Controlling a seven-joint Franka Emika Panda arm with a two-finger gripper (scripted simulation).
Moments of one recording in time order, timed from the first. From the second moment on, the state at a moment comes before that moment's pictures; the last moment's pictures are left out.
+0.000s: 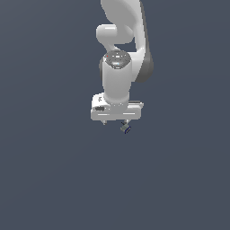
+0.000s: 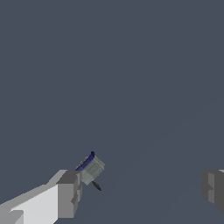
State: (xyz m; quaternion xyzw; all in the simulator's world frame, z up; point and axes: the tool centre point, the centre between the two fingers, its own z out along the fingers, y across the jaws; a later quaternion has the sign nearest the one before) arm 0.003 0.003 0.177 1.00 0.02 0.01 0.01
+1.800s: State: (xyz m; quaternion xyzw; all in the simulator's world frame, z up) arm -0.037 0.031 0.107 0.97 0.24 0.00 0.00
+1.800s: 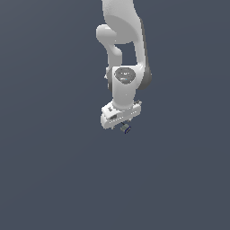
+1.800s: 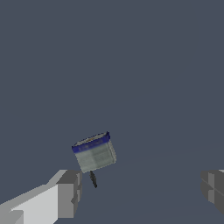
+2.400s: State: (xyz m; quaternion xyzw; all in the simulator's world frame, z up) arm -0.069 0.050 0.069 0.93 0.37 0.00 0.00
